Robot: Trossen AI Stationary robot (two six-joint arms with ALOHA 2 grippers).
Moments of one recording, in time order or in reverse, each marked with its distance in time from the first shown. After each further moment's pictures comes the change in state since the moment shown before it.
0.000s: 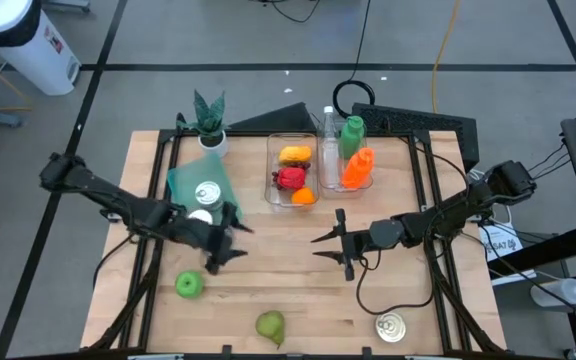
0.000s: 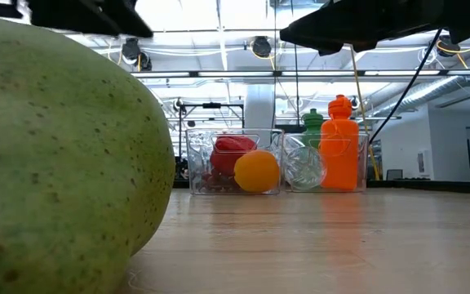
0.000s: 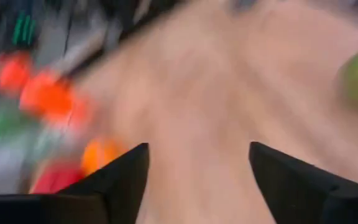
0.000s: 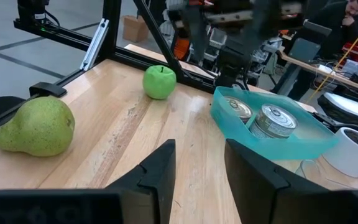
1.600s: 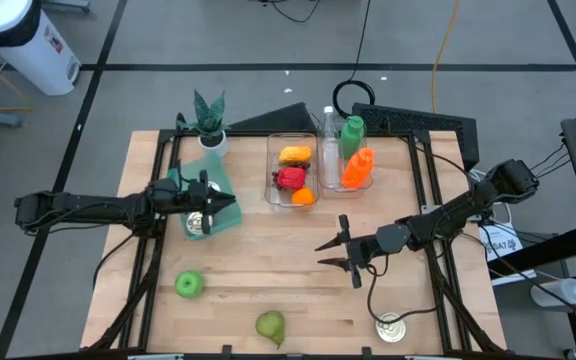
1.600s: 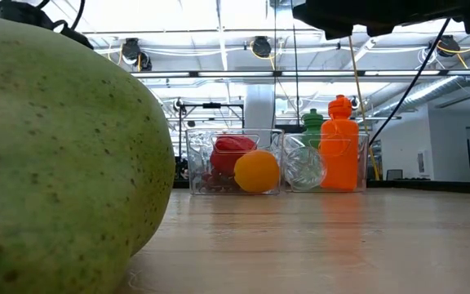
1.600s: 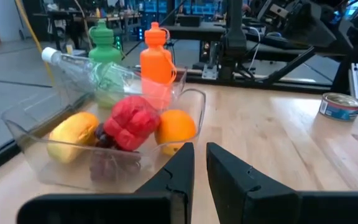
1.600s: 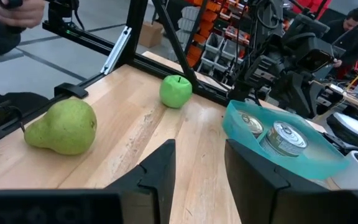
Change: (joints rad) left arm 0.591 -0.460 -0.688 0.714 0.377 -0.367; right arm 0.063 -0.038 0.000 -0.024 0.000 -0.060
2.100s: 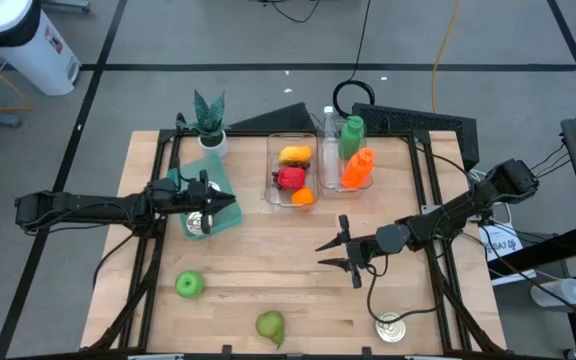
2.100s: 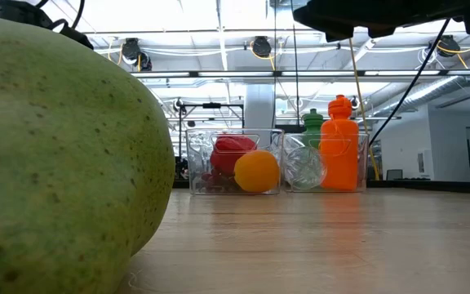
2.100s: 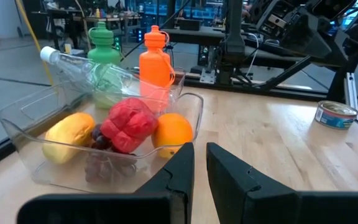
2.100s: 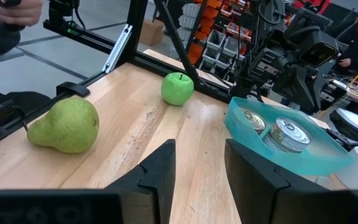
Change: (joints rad) left arm -0.004 0.000 0.000 0.015 0.000 -0.035; right arm 0.000 0.000 0.000 -0.011 0.000 0.018
